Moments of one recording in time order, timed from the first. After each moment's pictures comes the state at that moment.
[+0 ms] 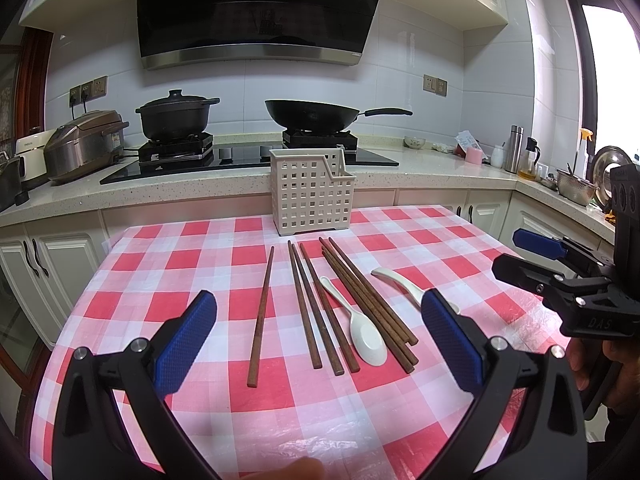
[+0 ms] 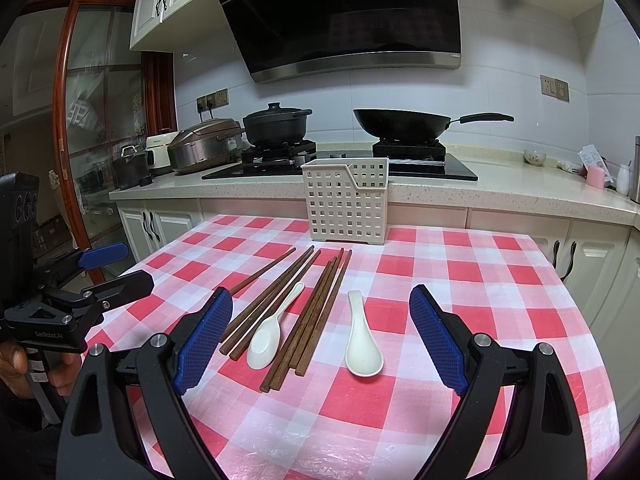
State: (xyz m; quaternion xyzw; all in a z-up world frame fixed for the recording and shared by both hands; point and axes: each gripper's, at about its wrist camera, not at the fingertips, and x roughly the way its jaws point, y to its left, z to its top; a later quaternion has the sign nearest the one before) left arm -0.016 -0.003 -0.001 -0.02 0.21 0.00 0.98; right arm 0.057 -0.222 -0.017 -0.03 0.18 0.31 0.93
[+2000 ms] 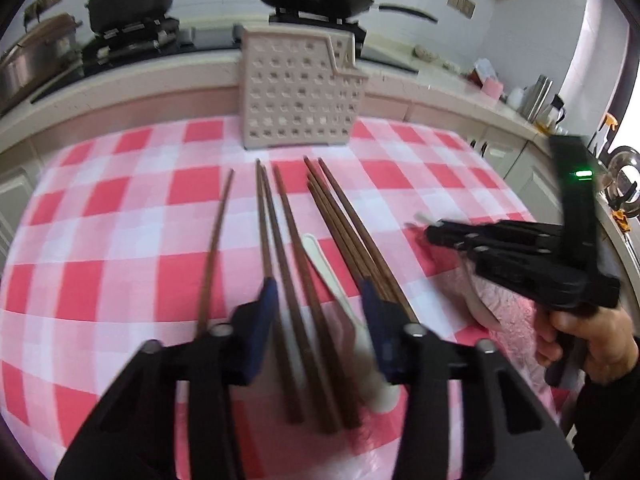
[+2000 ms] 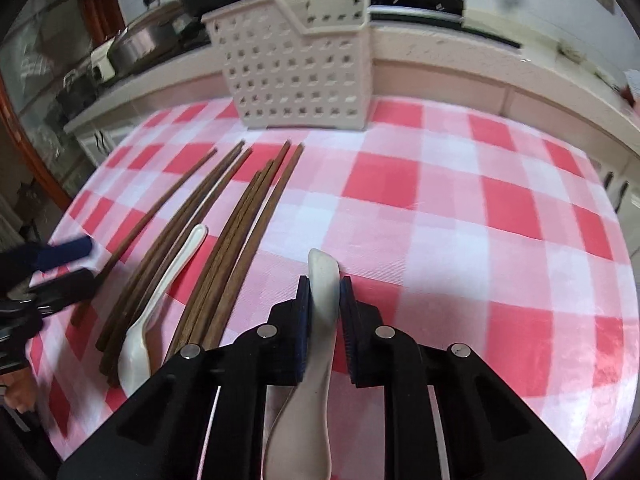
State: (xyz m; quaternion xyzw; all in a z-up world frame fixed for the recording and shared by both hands) left arm 0.135 0.004 -0.053 -0.08 0.42 -0.04 0.90; right arm 0.232 -0.175 -0.078 -0.06 0.42 0.28 0.86
